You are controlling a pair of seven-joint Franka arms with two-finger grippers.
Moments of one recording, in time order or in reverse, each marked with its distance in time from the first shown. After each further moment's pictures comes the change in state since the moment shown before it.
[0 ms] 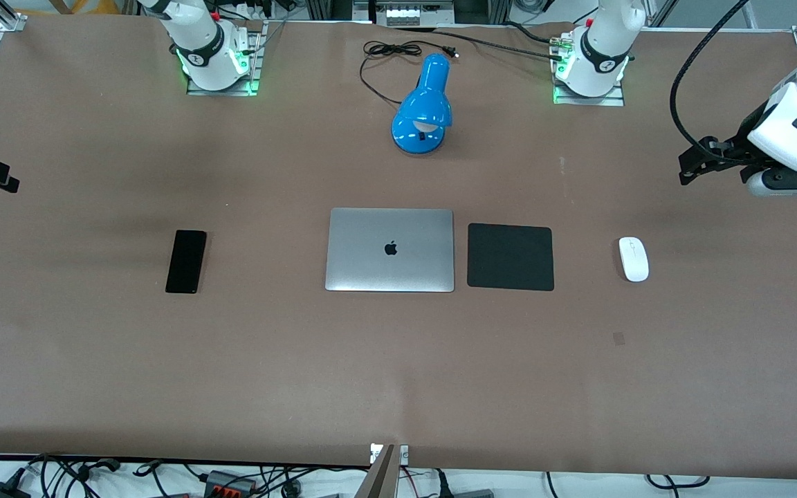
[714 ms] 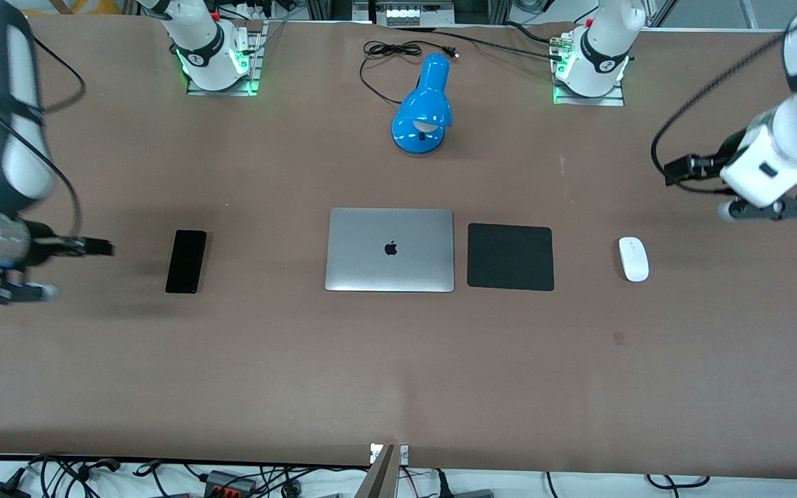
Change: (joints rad) left arm 0.009 0.156 0.016 0.061 -0.001 -0.129 0.000; right arm 0.076 0.366 0.010 -0.026 0.054 0.206 0.011
